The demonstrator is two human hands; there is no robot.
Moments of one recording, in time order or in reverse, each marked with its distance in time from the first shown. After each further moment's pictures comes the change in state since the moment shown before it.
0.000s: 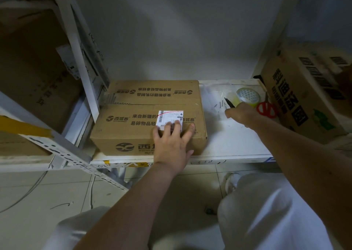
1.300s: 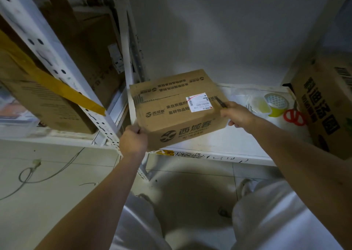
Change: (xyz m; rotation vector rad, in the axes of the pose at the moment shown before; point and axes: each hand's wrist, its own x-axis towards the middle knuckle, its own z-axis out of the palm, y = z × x) left_hand -0.069 -0.128 -0.010 -0.768 0.212 -1.001; right_hand -0.065 -0.058 0.044 0.223 -0.234 -0.306
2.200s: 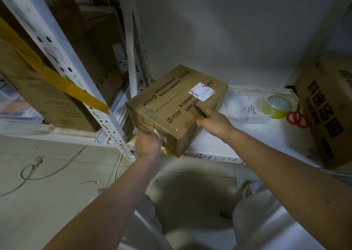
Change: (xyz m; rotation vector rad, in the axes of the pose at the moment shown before) left_hand -0.022 0.019 0.013 -0.369 -0.084 -0.267; right_hand -0.016 -0.024 0.063 -0.052 -0.020 -0.128
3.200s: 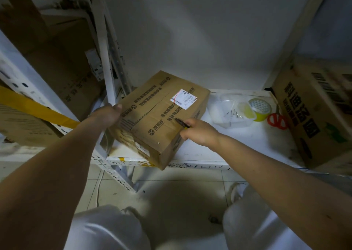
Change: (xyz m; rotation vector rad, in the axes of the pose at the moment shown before) left_hand 0.145 0.075 -0.021 0.966 -0.260 0.349; right_hand 0.014 0.005 -0.008 -0.061 -0.126 0.055
